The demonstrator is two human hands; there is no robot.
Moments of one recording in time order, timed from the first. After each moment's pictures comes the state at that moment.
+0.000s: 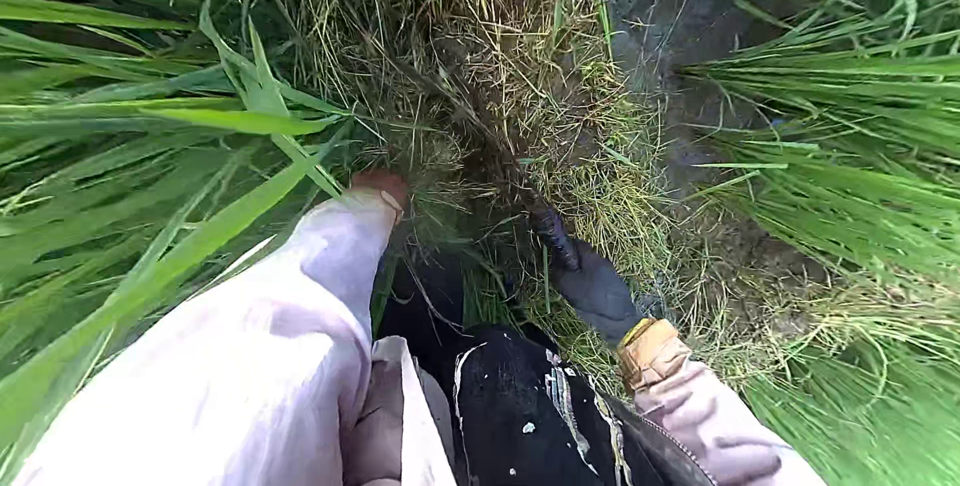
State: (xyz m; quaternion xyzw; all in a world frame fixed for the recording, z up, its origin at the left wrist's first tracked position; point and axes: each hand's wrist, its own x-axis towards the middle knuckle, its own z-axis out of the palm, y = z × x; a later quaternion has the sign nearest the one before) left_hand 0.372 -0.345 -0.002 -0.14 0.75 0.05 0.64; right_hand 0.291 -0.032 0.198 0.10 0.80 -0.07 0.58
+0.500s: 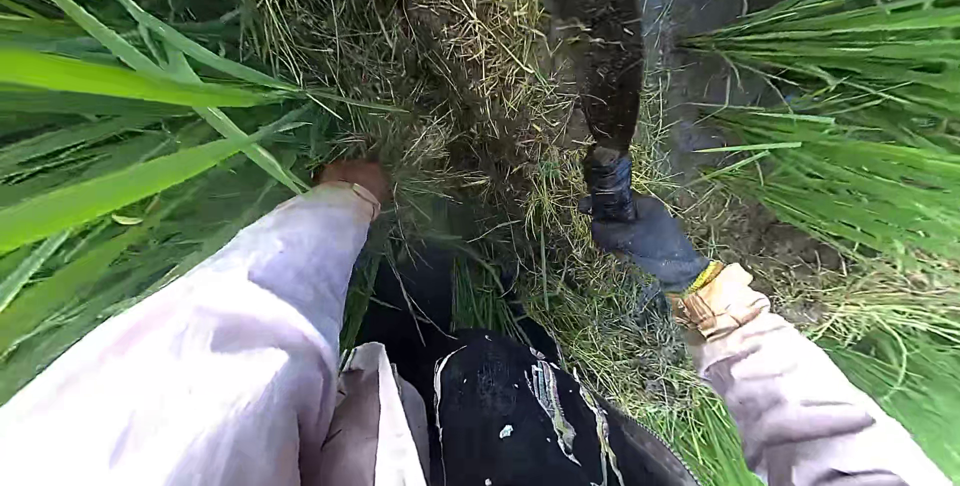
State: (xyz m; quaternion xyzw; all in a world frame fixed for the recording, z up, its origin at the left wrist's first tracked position) left_hand 0.374 -0.344 -0.006 -0.14 0.76 0.03 0.64; right_hand 0.225 0.043 0.171 0.10 0.78 -0.25 0.57
